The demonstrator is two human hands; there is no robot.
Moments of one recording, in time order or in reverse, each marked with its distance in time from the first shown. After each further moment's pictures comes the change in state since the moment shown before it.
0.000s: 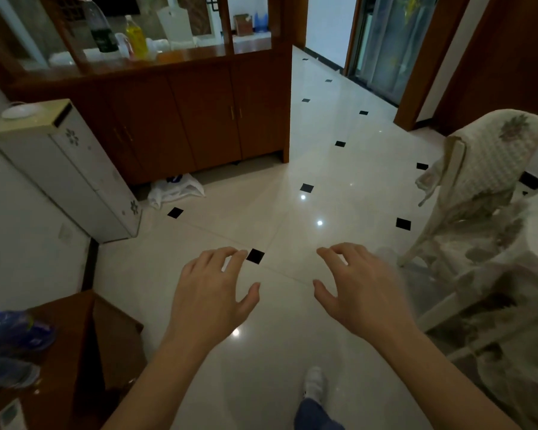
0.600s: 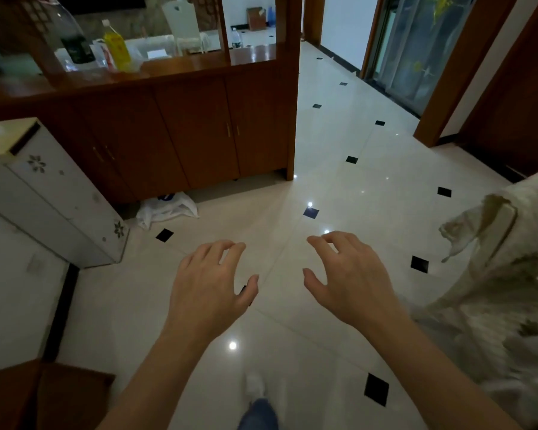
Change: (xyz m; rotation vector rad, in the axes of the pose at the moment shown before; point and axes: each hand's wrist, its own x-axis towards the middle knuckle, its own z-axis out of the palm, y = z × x) left_hand 0.316 0.004 0.064 0.029 -0.004 -0.085; right_hand 0.306 0.136 0.057 0.094 0.036 -0.076
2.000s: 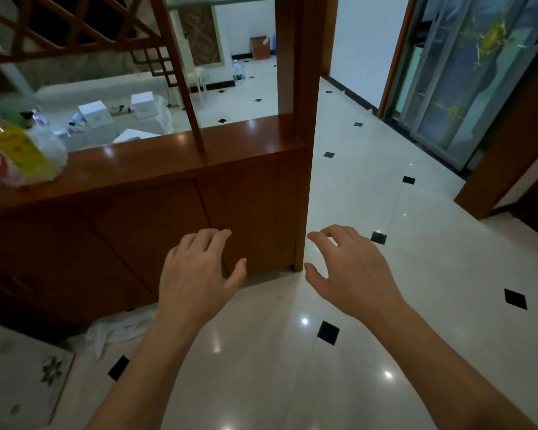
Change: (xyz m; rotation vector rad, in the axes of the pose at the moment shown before) left_hand 0.788 -0.125 0.137 0.052 0.081 -0.072; right_hand 0.747 0.251 0.176 0.001 0.091 -0.073
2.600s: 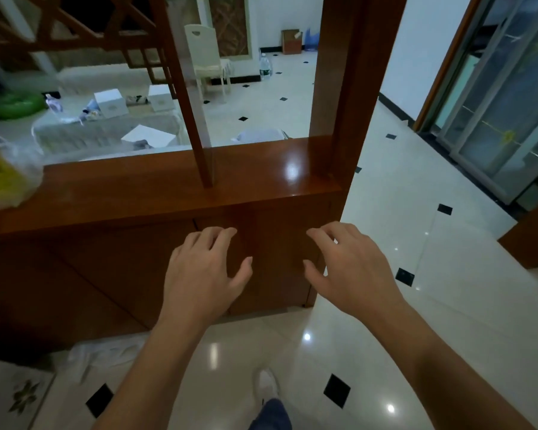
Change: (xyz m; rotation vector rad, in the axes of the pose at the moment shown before) left_hand 0.216 -0.046 0.077 -0.020 0.006 -0.122; right_hand 0.237 0.060 0.108 0.030 -0.084 -0.076
